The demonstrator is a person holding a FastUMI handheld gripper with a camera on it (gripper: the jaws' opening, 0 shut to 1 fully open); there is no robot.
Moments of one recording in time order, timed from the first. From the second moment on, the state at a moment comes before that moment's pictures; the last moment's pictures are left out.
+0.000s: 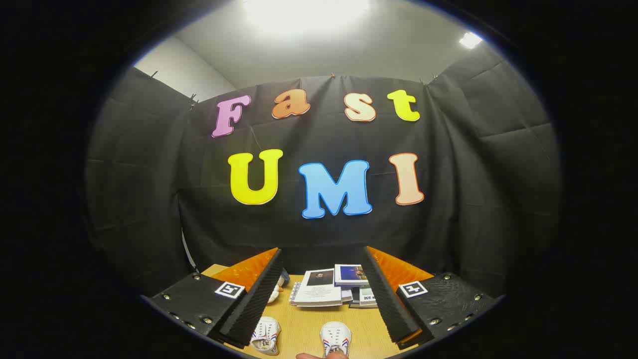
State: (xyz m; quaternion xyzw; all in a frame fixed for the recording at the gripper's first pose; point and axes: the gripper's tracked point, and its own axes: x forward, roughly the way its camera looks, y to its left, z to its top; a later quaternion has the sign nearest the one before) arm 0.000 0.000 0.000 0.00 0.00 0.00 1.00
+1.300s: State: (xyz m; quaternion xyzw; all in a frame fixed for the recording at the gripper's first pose) arm 0.003 -0.003 -0.008 0.00 0.01 0.00 1.00
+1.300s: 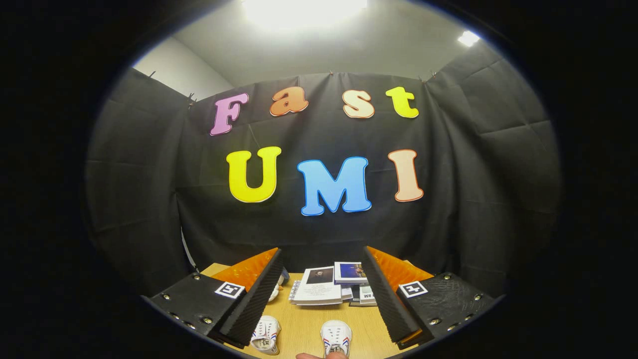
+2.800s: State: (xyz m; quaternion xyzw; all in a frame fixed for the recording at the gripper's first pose) arm 0.071 0.144 -0.208 0.19 0.28 0.25 0.91
